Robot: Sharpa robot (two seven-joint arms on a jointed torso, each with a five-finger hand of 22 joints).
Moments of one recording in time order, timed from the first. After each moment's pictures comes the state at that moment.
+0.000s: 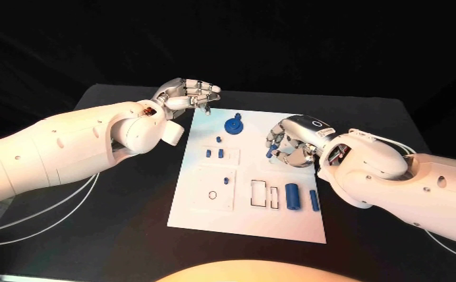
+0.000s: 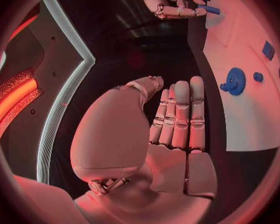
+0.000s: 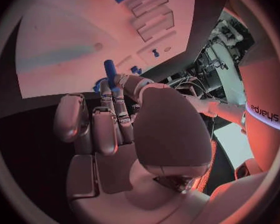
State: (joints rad) left arm 1.18 -0.89 0.00 1.45 -0.16 -0.14 0.29; left_hand 1.45 -0.24 0.52 0.13 0.32 0.86 0.19 0.27 0.33 0.97 0.13 0.41 0.22 1.06 0.05 1.09 0.53 0.18 0.91 0.14 0.95 0.62; right arm 1.24 -0.84 -0.17 1.76 -1.57 -0.37 -0.25; right_hand 1.40 -0.19 0.64 0.06 0.25 1.09 0.12 0.23 0.44 1.15 0.10 0.29 0.09 1.47 -0.02 1.40 1.16 0.10 1.39 0.08 1.17 1.31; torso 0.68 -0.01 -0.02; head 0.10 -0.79
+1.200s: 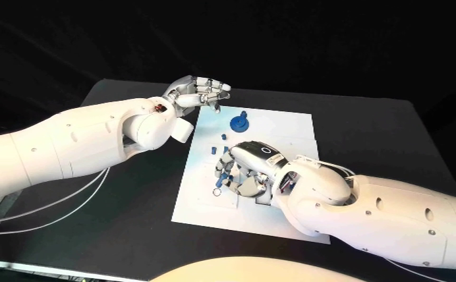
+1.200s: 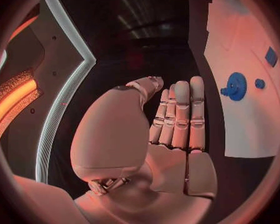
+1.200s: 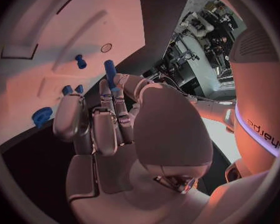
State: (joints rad) left arm 1.17 -0.87 0.00 1.45 -0.16 -0.14 0.29; left_hand 1.45 -0.23 0.52 0.13 0.32 0.86 0.19 0.27 0.32 0.96 0.13 0.41 0.22 1.06 0.05 1.09 0.53 0.18 0.91 0.14 0.95 0.62; right arm 1.13 -0.60 -0.18 1.76 -1.53 -0.41 -0.19; right_hand 1.39 -0.20 0.65 0.05 0.25 1.09 0.12 0.23 0.45 1.15 0.10 0.29 0.09 1.47 -0.02 1.40 1.16 0.10 1.39 0.08 1.16 1.31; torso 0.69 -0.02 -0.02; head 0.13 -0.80
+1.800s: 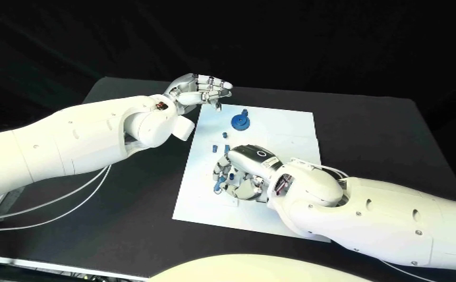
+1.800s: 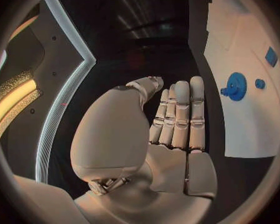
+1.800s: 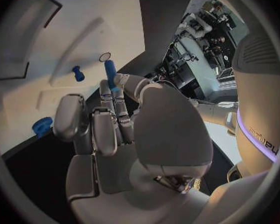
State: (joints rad) left arm 1.17 -0.87 0.00 1.45 -0.16 -0.14 0.29; left_hand 1.45 -0.23 0.52 0.13 0.32 0.86 0.19 0.27 0.32 0.96 0.13 0.41 0.22 1.06 0.05 1.09 0.53 0.18 0.91 0.14 0.95 0.62; right arm 1.11 -0.57 -0.19 1.72 -1.54 -0.39 -0.18; right_hand 1.39 -0.20 0.65 0.05 0.25 1.08 0.12 0.23 0.45 1.15 0.10 0.29 0.09 1.47 -0.02 1.40 1.16 0.10 1.39 0.08 1.16 1.31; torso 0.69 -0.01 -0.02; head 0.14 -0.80
